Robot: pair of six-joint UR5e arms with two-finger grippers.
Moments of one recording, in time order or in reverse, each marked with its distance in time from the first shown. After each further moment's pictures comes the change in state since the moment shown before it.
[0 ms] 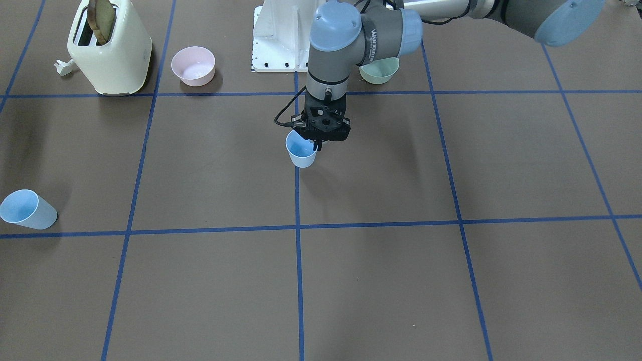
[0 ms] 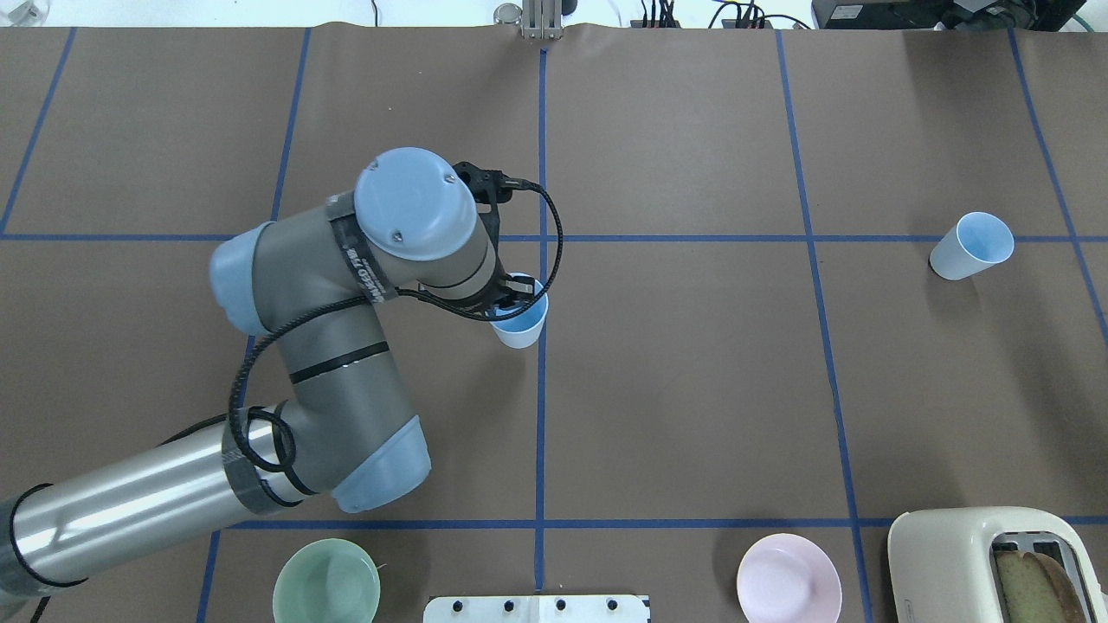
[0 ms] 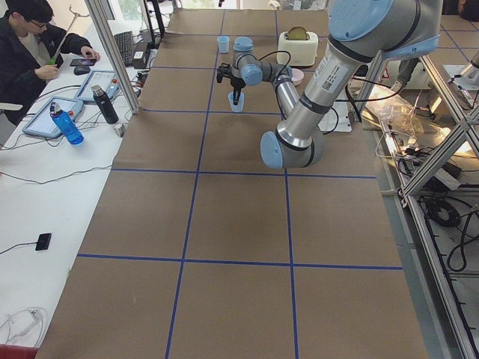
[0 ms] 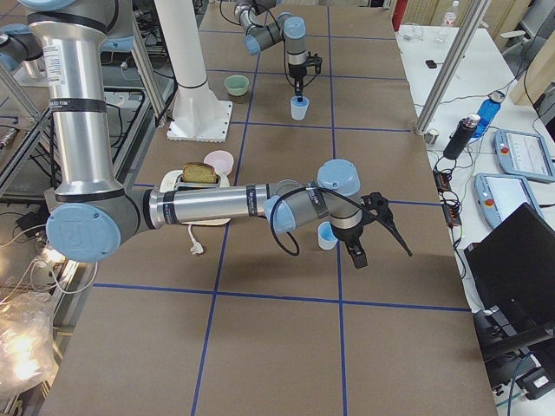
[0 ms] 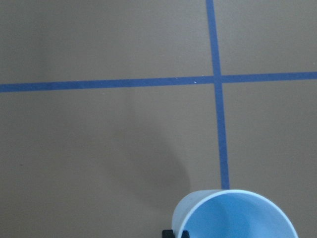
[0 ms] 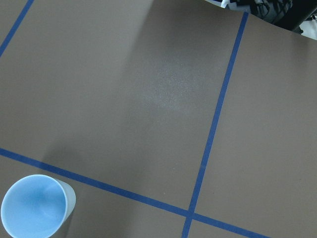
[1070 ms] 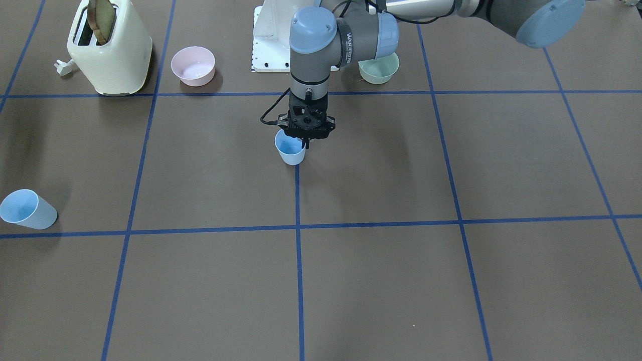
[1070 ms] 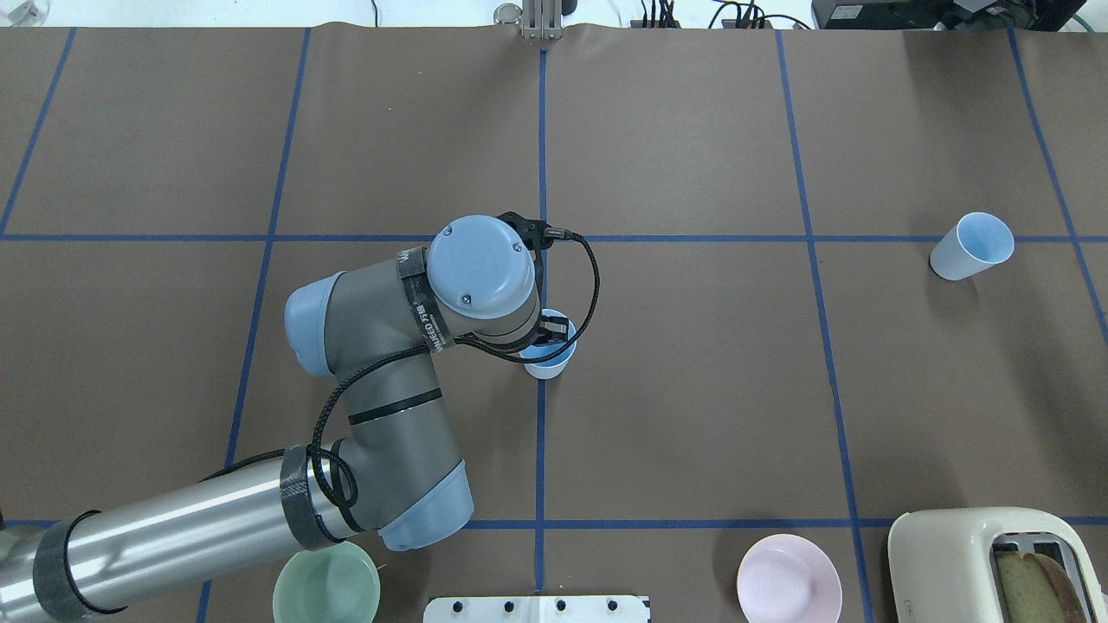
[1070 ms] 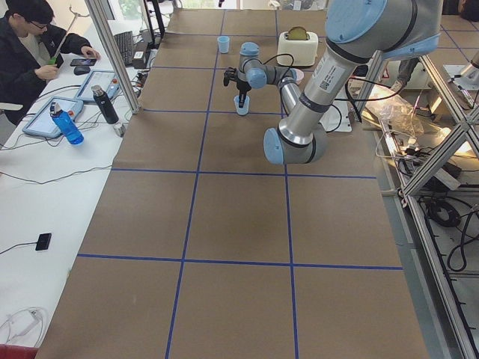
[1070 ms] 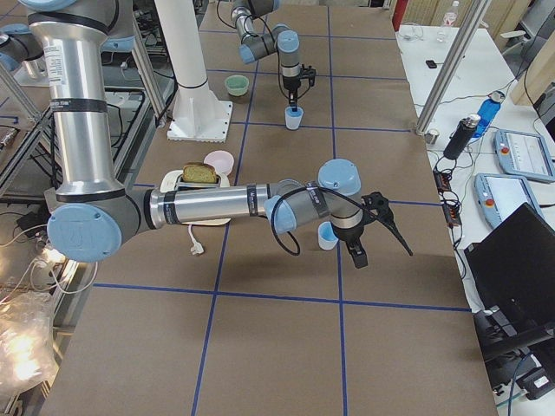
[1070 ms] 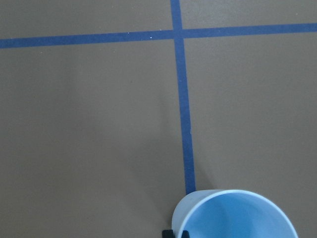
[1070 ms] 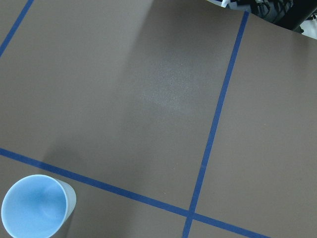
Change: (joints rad) left arm 0.043 0.002 0.050 -0.048 0.037 -0.003; right arm -0.002 0.002 0.000 -0.001 0.000 0.000
